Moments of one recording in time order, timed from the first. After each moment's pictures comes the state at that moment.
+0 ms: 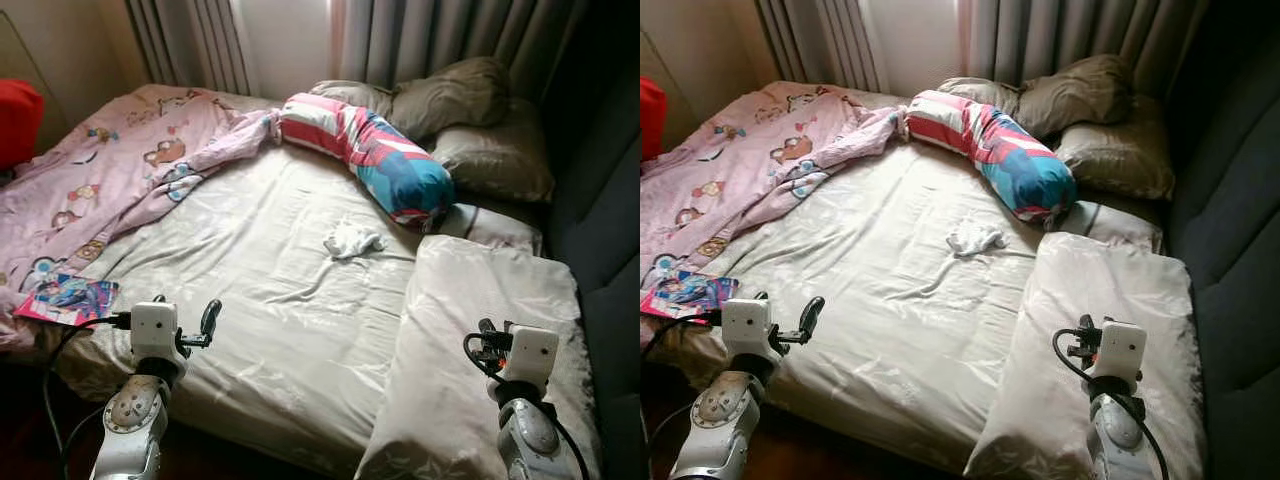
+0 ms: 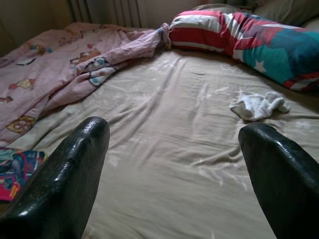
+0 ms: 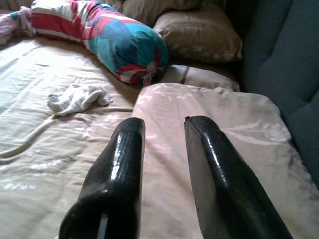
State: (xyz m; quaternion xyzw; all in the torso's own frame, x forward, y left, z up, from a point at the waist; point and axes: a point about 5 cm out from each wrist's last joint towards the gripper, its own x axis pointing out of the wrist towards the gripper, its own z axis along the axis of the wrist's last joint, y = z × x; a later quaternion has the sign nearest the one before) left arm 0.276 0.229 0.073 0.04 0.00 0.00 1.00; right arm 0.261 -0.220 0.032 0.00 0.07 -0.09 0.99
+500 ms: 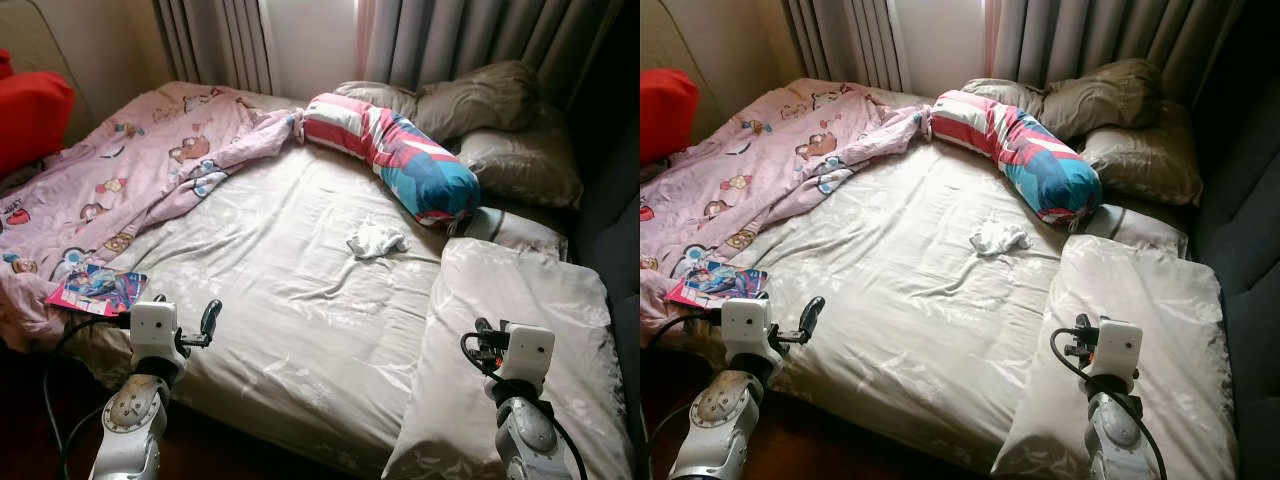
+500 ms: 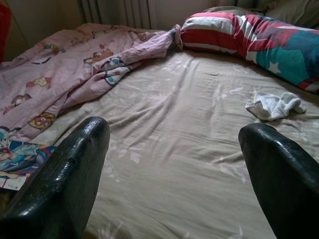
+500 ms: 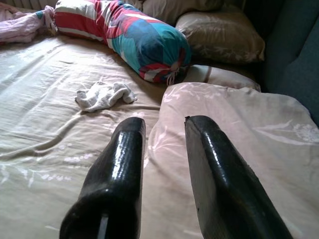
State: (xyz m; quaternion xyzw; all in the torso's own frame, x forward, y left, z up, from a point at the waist) left arm 0.277 0.230 0.074 0.05 0.00 -0.01 1.00; right arm 0.265 -0.217 0.030 0.01 0.08 -0.09 0.99
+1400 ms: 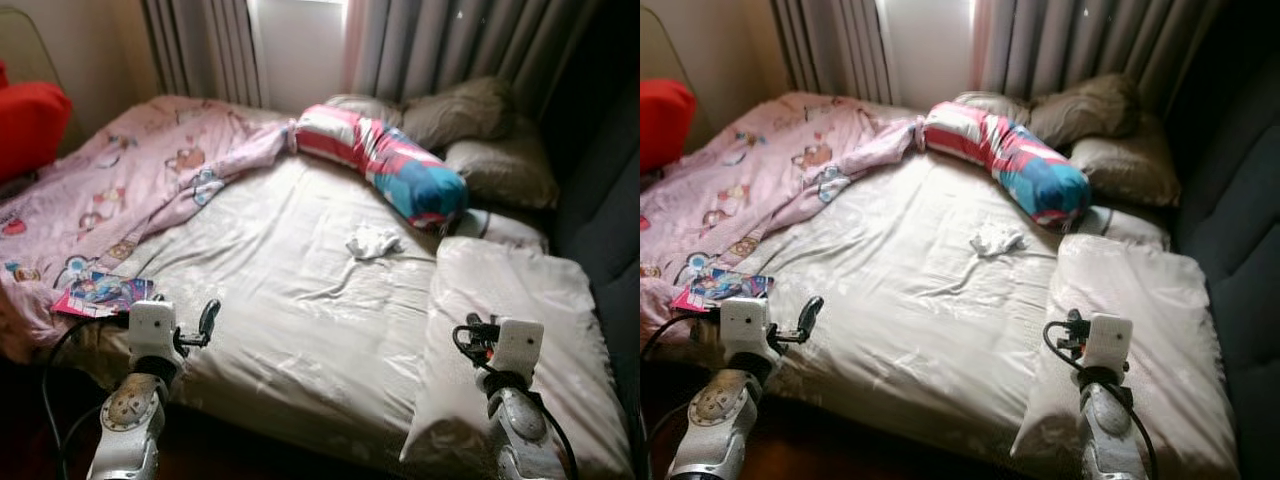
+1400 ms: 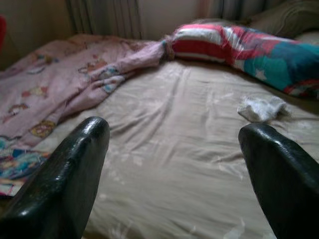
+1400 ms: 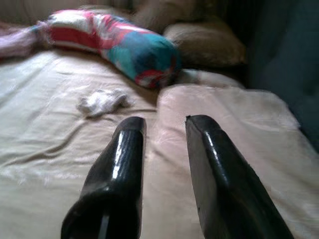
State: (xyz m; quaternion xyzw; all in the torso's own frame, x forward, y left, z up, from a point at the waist) left arm 0.282 0.223 0.073 0.04 0.00 -0.02 1.00; right arm 0.274 -0.221 0.033 0.01 0.08 -0.10 0.99
